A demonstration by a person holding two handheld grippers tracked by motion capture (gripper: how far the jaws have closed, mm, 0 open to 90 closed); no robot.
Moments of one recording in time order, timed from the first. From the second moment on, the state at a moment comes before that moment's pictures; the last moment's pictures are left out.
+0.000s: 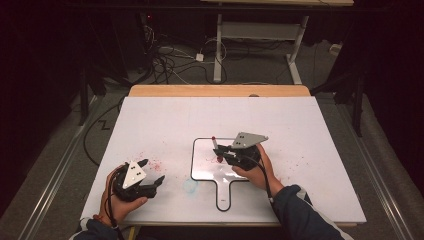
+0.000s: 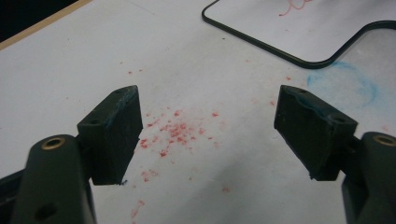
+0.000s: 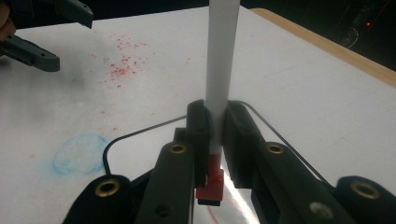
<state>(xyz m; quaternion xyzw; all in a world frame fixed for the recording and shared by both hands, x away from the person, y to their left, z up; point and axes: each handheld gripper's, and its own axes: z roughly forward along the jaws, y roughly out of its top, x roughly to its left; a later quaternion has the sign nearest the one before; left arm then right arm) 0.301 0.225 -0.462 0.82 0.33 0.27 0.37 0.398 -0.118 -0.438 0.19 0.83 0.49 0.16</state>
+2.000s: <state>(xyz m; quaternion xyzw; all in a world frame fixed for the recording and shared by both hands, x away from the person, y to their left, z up) 0.294 0.220 -0.467 0.85 0.31 0.26 0.35 0.419 -0.108 -0.453 0.18 0.86 0.46 0.14</state>
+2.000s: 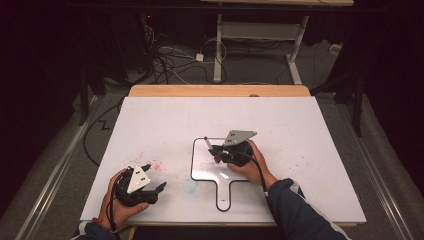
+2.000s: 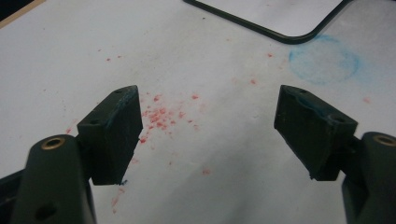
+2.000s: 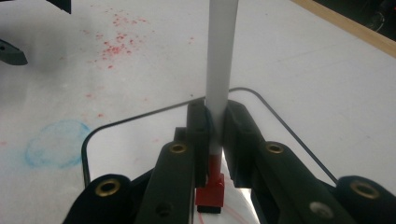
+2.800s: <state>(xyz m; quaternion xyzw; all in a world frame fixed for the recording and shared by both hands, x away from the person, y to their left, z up) 0.293 0.217 -0.468 0.85 0.31 0.25 0.34 0.411 -0.117 -0.453 0.18 0.86 0.47 0.12</state>
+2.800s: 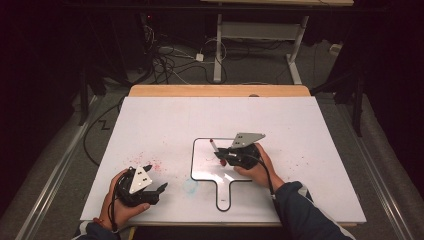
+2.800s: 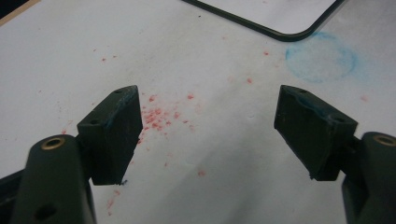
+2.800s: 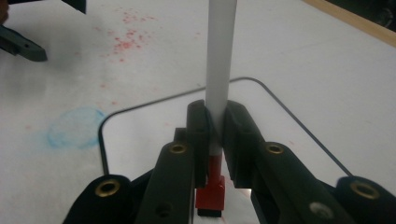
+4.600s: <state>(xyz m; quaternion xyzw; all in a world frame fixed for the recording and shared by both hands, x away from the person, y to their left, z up) 0.292 0.217 -0.468 0.85 0.31 0.25 0.35 0.424 -0.068 -0.452 0.17 0.86 0.47 0.13</state>
